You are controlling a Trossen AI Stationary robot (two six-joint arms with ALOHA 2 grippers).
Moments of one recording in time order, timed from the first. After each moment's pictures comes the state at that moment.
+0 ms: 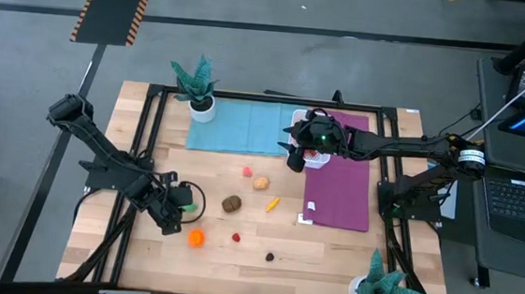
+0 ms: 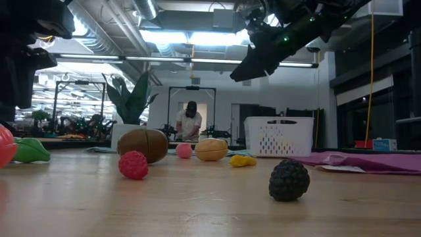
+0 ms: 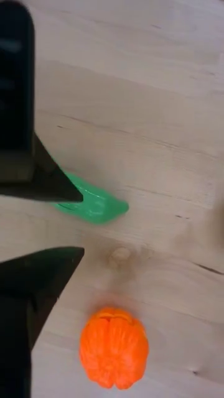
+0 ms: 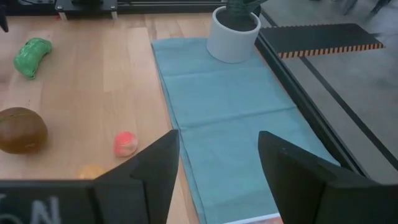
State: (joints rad) left arm -0.66 1.22 0.74 -0.85 -0.29 -0.93; right arm -0.23 1.43 0.89 0.04 0.11 -0.08
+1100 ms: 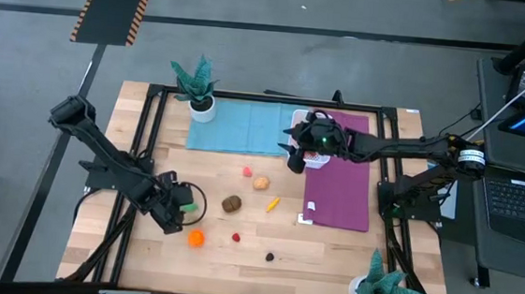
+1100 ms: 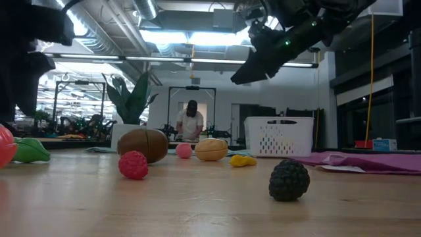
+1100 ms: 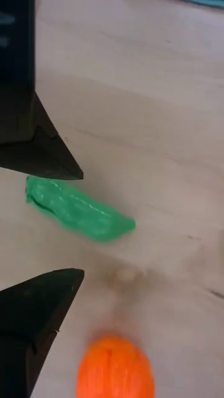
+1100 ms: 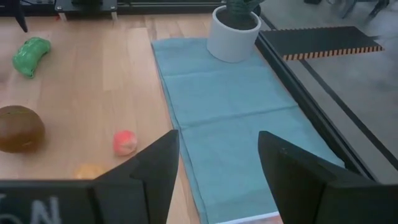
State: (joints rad) left arm -0.66 1.28 0.74 -0.87 -0.31 -0.96; right arm -0.23 1.43 0.84 0.11 0.11 -0.08
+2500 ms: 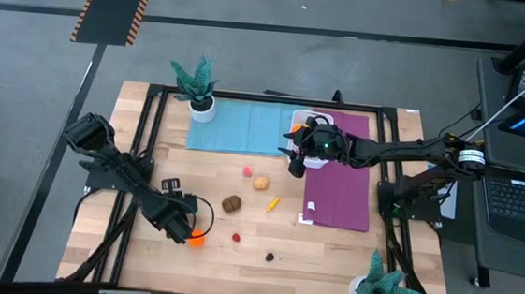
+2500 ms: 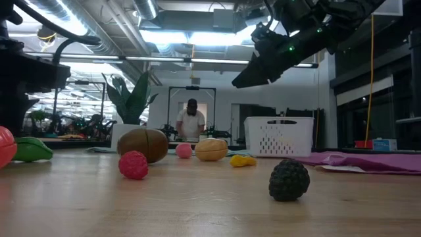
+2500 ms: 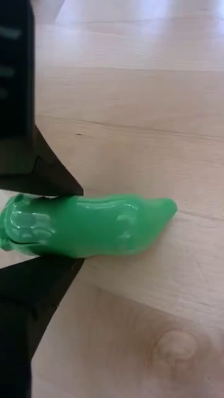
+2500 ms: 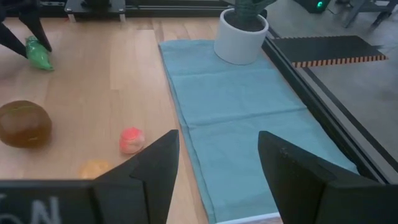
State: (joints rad) left arm -0.66 1.59 0.74 -0.88 -0.29 -0.94; right arm -0.20 1.43 0.76 0.23 0.11 -0.09
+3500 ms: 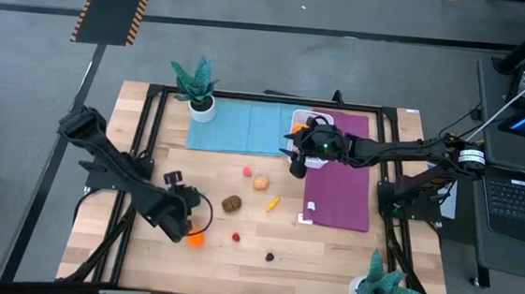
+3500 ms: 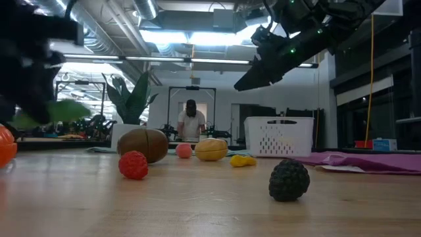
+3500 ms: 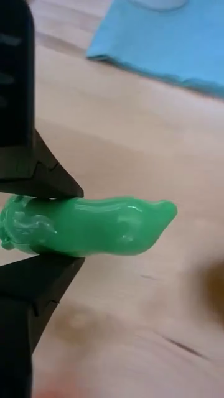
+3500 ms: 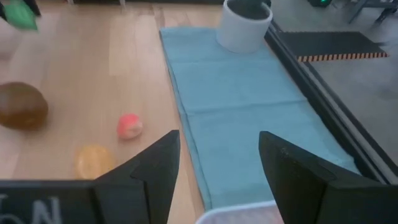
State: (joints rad) left arm -0.67 1.45 0.82 -0.92 -0.53 -0.99; right arm -0.21 1.43 0.76 0.18 0.11 -0.12
